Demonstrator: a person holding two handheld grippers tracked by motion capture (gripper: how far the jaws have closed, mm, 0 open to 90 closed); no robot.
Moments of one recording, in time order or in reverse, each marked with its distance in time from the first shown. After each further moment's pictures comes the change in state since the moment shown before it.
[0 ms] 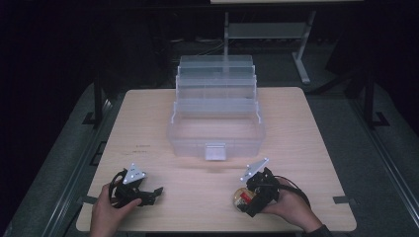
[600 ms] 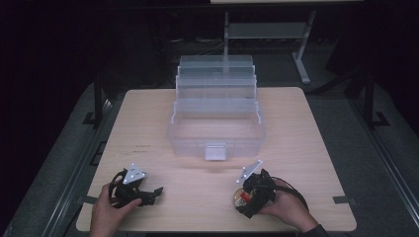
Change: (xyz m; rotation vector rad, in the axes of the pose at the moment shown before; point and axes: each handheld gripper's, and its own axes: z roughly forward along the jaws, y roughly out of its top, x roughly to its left) left arm 0.000 0.000 0.000 0.000 0.000 0.000; right arm 0.002 0.002 0.013 0.051 -0.008 -0.009
